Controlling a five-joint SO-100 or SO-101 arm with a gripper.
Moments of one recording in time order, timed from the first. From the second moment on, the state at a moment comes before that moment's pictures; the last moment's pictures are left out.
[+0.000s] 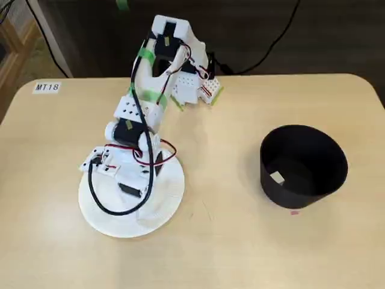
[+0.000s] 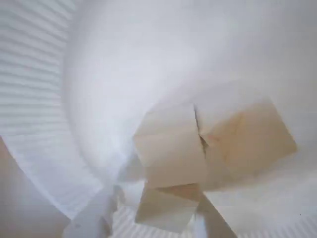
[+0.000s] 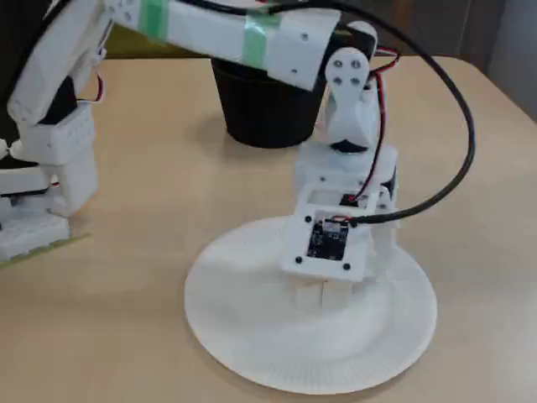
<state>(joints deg) 18.8 55.3 62.1 75.2 -1.1</state>
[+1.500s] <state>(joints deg) -29.5 96.3 62.7 82.7 6.9</state>
